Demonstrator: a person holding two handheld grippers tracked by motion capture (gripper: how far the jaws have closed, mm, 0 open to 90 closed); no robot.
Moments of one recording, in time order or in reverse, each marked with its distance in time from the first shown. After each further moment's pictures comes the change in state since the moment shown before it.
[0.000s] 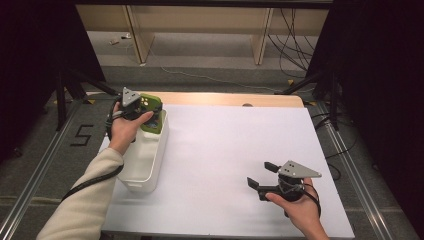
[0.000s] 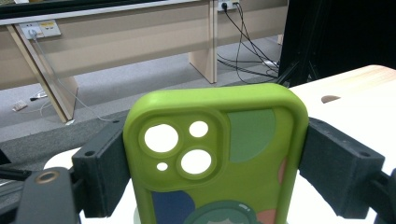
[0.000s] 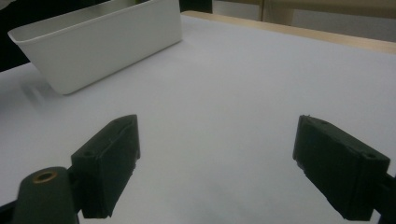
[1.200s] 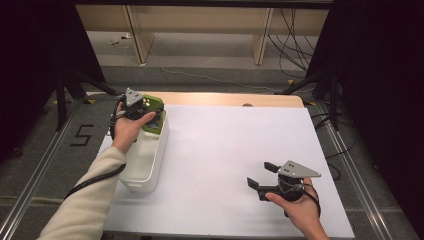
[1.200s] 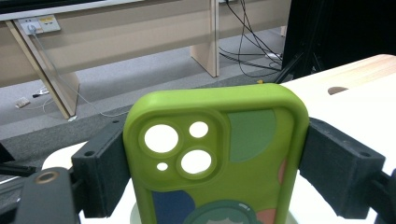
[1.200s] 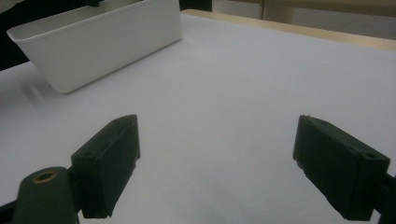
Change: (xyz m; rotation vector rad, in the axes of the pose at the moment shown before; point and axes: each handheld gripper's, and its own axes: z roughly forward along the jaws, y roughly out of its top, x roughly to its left) left arm -0.001 -0.004 0.010 0.027 0.010 0.017; right arm 0.000 -0.001 0.001 0.007 0.003 0.003
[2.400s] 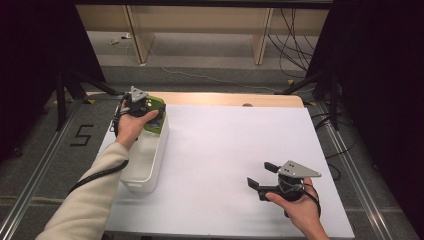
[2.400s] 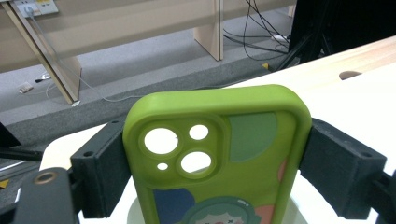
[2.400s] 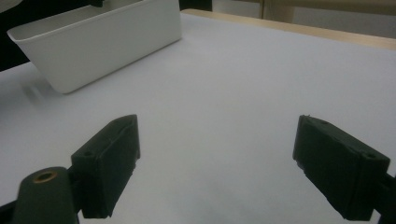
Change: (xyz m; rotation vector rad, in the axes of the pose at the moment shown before) left arm -0.001 0.003 0.014 0.094 0.016 0.011; right arm 0.000 0.000 0.000 -0.001 0.000 0.005
